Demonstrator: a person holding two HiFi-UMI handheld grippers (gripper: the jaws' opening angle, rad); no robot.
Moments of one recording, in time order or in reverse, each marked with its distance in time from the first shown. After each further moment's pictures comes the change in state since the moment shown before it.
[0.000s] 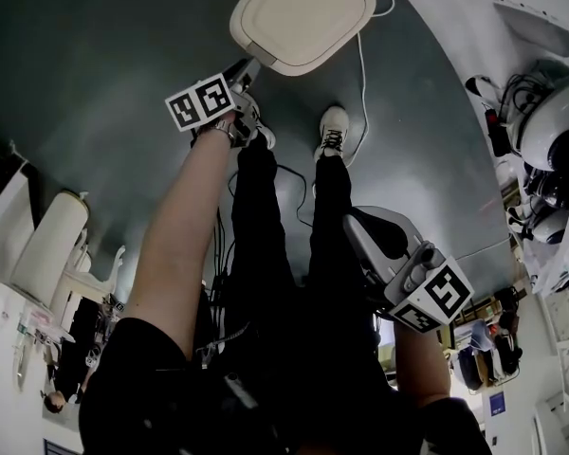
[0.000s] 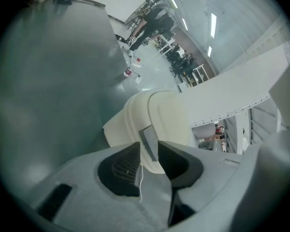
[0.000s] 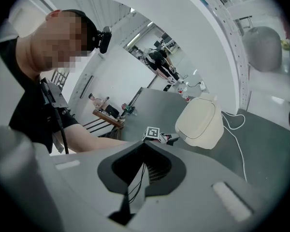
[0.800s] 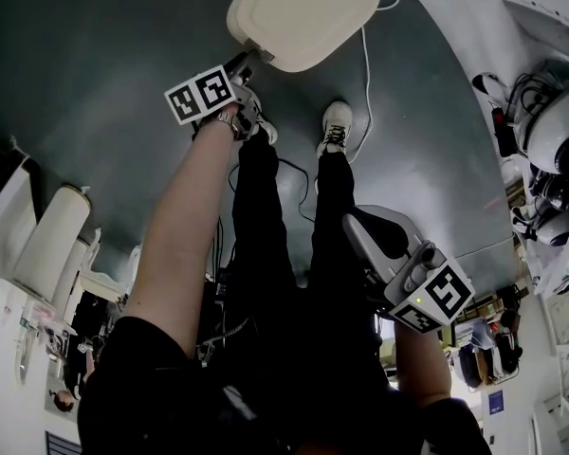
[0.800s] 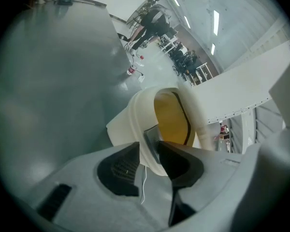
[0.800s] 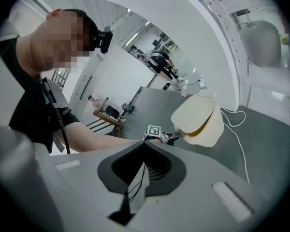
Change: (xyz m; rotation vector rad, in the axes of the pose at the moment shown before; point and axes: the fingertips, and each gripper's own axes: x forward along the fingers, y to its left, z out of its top) left arm 0.013 0.012 -0.002 -0.008 0.009 0.040; right arm 0.003 -0.014 -0.005 0.024 0.008 0.013
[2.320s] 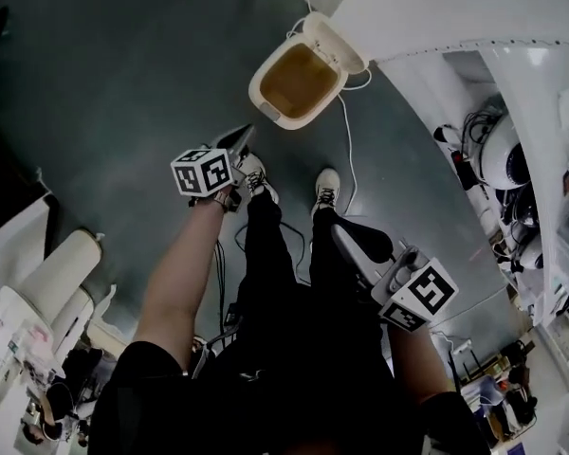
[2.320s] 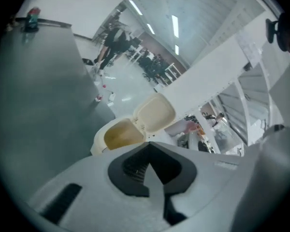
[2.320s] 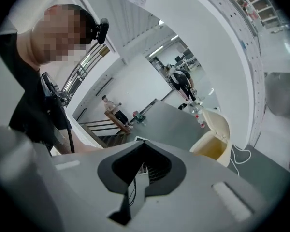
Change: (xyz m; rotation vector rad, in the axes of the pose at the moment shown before) left arm -0.172 -0.156 0.024 0.322 -0.085 -0.178; right arm -0.065 0.128 0.060 -0.275 -0.139 0.069
